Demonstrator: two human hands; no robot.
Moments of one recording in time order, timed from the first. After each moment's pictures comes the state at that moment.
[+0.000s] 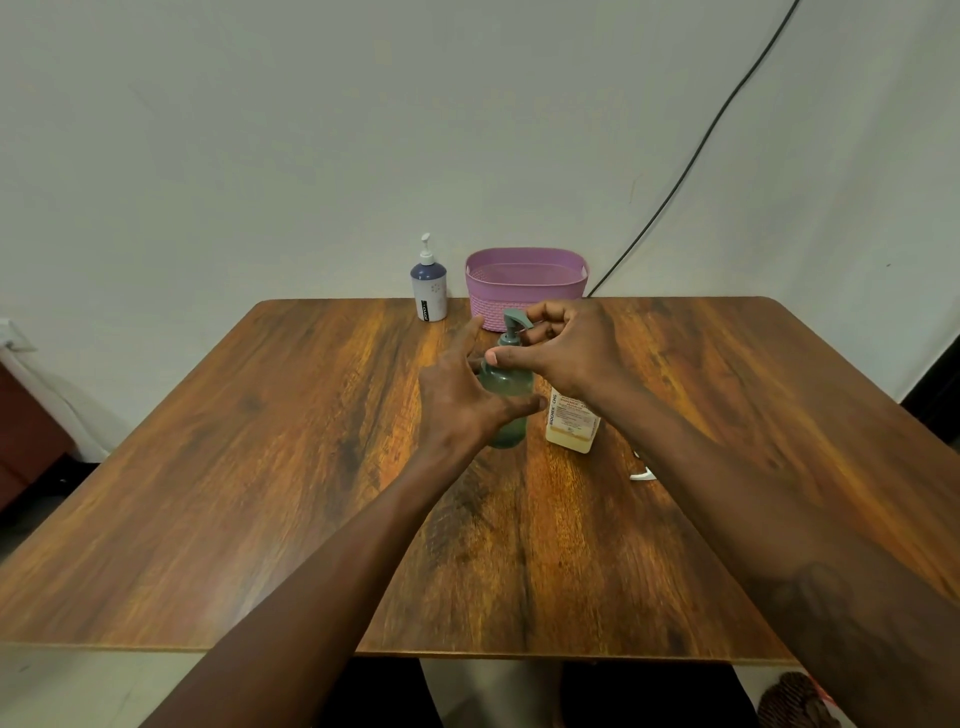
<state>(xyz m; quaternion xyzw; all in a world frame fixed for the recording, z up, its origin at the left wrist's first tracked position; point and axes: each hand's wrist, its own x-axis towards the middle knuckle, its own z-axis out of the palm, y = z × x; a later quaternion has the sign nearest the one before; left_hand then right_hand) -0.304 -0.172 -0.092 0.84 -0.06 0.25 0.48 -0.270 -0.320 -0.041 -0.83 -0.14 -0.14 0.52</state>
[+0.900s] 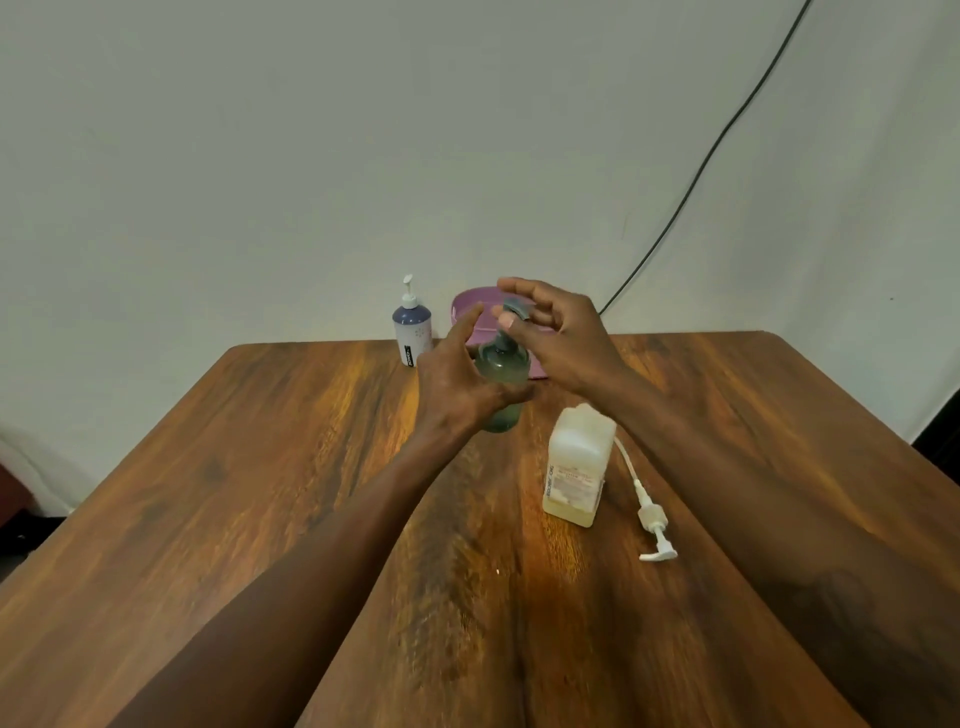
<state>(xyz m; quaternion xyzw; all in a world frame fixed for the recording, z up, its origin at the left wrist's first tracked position) -0.192 -0.172 -0.061 0.84 -0.11 0.27 0.47 -0.183 -0.326 -0.007 -0.80 -0.21 -0.12 0.55</state>
